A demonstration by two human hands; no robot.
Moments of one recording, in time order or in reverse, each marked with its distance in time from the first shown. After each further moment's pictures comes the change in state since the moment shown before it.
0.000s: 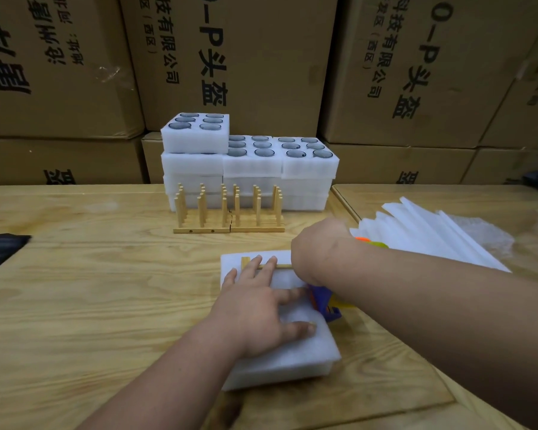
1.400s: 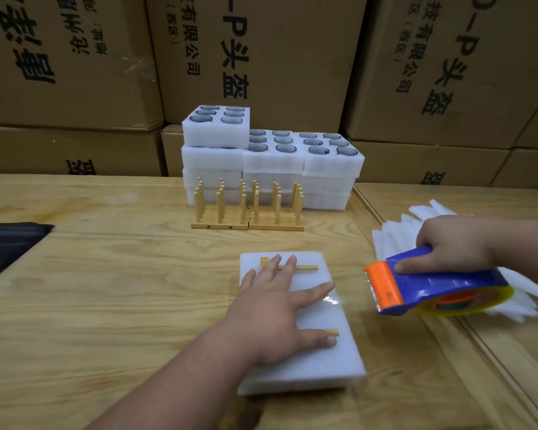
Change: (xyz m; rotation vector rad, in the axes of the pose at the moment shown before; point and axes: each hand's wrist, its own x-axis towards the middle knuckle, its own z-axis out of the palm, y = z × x) left_hand -0.005 -0.010 0.001 -0.120 0.008 0.033; right_hand -0.015 0.145 0.077 0.539 -0.010 -0.008
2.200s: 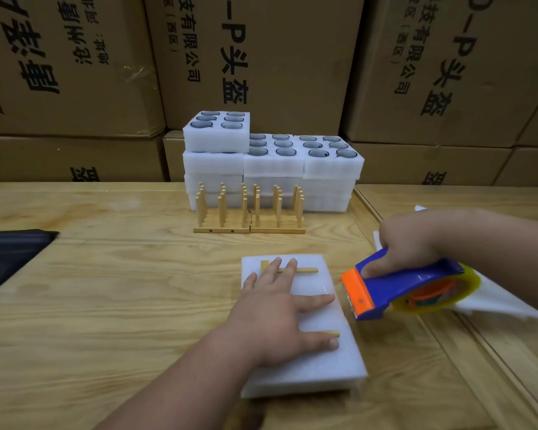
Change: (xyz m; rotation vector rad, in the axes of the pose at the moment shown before) left_hand 0.002 0.003 -0.002 0.027 -0.025 -0.027; right_hand 0.024 -0.050 -0.007 -0.180 -0.014 -0.059
